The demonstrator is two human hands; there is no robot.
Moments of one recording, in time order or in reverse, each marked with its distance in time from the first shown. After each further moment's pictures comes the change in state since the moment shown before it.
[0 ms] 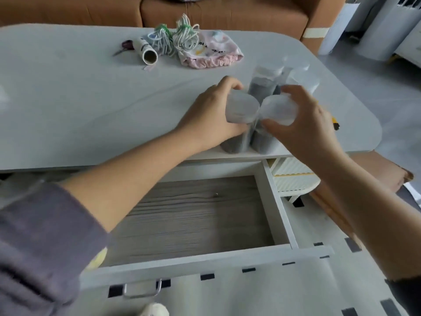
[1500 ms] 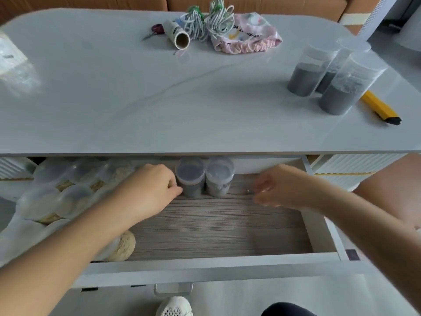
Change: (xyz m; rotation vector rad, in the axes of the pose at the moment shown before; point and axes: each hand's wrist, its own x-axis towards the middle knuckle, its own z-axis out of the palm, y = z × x) left_hand -0.144 -0.096 -0.045 0.468 -0.425 -0.555; right_hand -0.056 -0.018 0.091 -0.188 -0.948 0.026
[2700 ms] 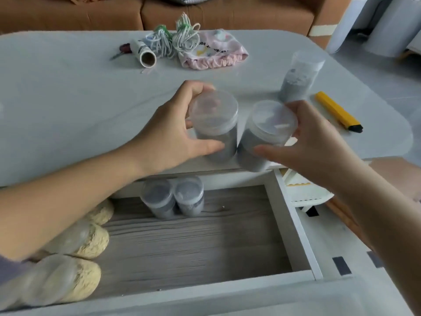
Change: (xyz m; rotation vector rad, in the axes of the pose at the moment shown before) left_hand 0.062 0.098 -0.060 -0.706 0.294 0.619; right_hand -0.033 0.030 -0.077 0.446 0.704 -0.124
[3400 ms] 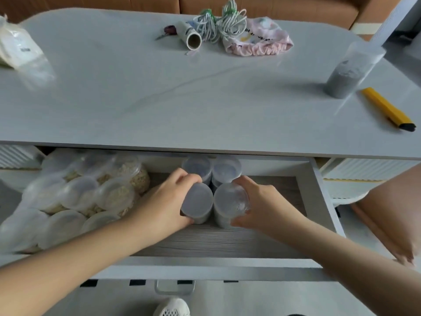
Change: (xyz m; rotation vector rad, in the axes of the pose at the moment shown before) left_hand -0.160 -0.086 0.007 0.448 -0.134 -0.281; right_hand -0.067 0.013 0.134 -0.306 -0.562 -0.073
